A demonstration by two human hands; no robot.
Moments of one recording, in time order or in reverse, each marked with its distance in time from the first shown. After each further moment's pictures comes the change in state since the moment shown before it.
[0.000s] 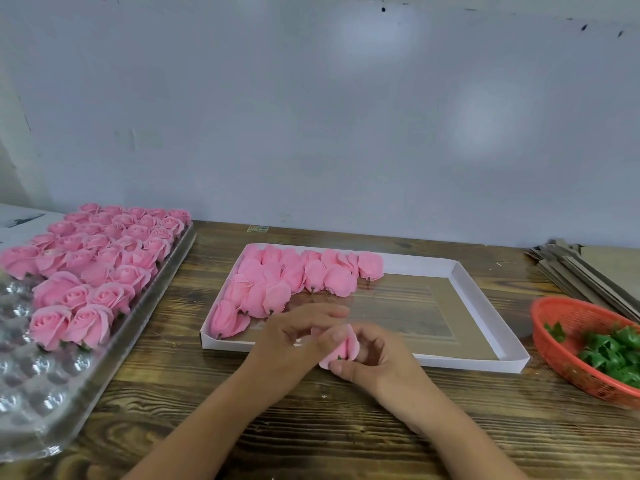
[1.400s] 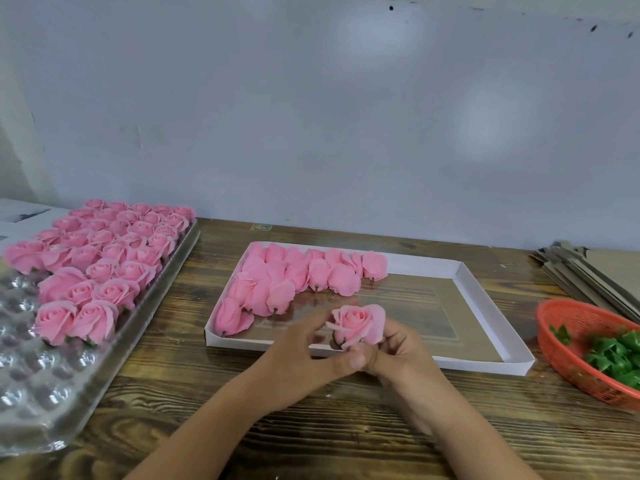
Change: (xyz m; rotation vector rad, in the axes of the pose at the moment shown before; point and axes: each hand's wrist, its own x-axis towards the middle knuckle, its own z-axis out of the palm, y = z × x) left_hand -0.001 -0.003 -0.001 0.140 -0.213 -0.098; right_hand 0.001 -0.001 -0.004 0.251 -0.007 -0.012
